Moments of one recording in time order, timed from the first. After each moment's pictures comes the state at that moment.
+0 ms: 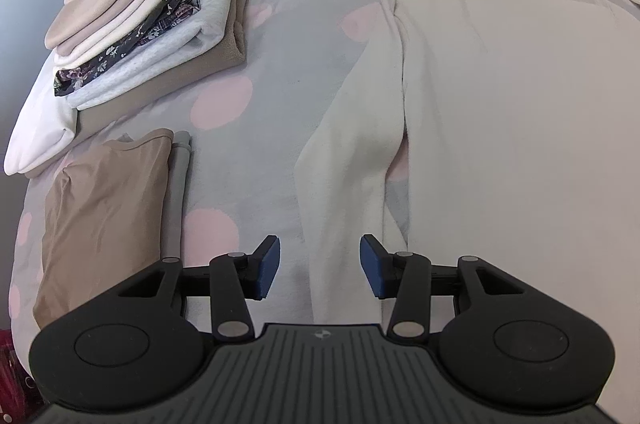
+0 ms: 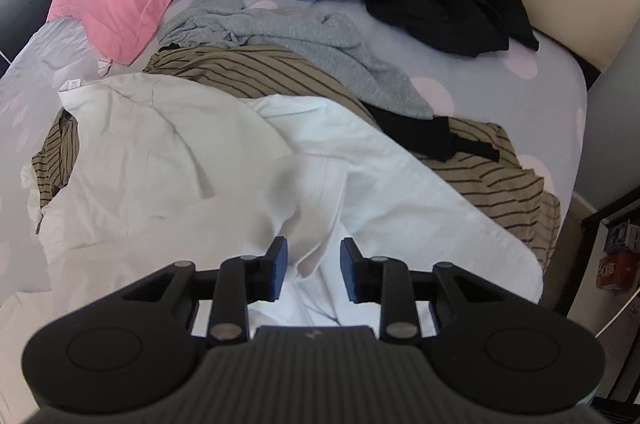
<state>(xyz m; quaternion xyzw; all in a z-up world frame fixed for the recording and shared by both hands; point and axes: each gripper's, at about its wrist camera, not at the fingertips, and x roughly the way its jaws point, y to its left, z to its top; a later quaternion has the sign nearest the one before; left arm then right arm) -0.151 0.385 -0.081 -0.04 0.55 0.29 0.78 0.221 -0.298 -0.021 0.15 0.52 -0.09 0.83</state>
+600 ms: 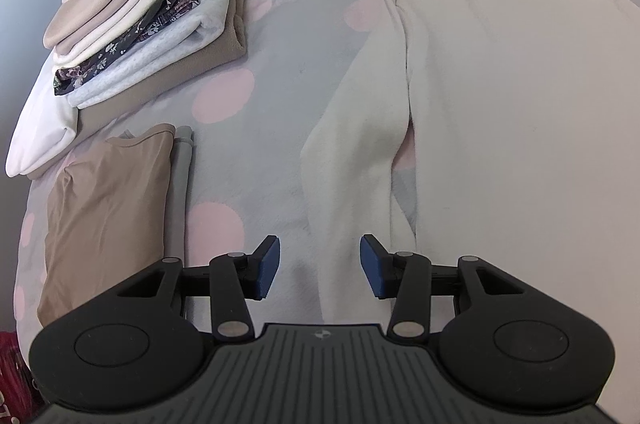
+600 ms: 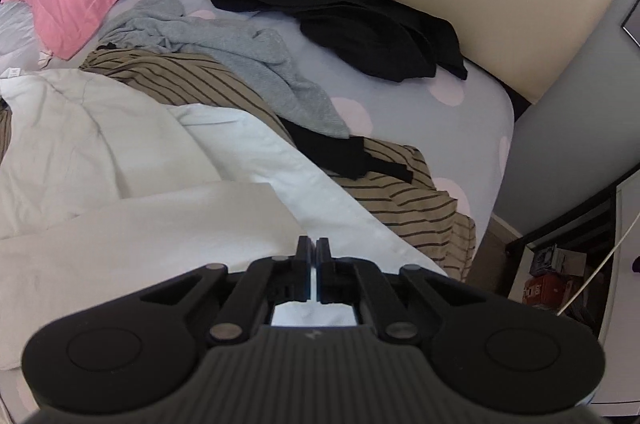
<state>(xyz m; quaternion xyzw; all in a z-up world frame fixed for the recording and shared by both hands) -0.152 0.386 -0.081 -0.03 0.56 0.29 0.78 0.212 -0.318 -0.017 0.04 0.51 -0.19 0.84</state>
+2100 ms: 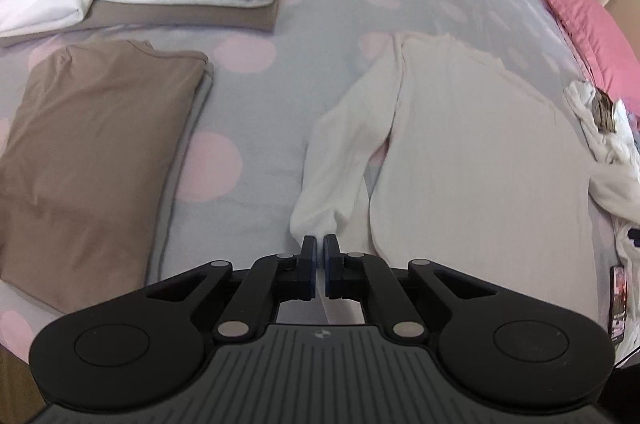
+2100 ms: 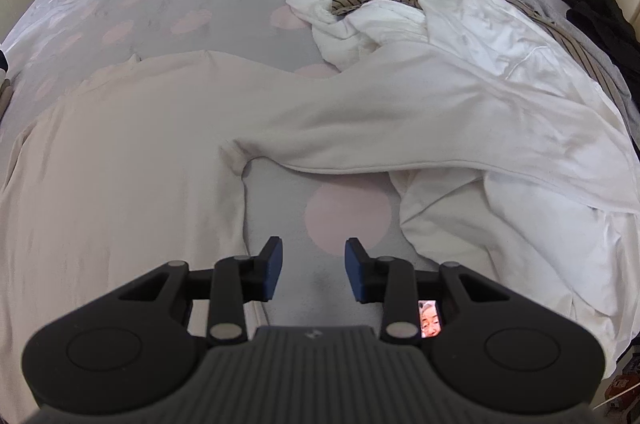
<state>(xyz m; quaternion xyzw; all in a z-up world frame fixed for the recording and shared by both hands) -0.244 0.431 -0.020 -0.27 0.47 0.24 0.80 0.089 -0.012 -0.043 -0.06 0.53 0.15 0.83</state>
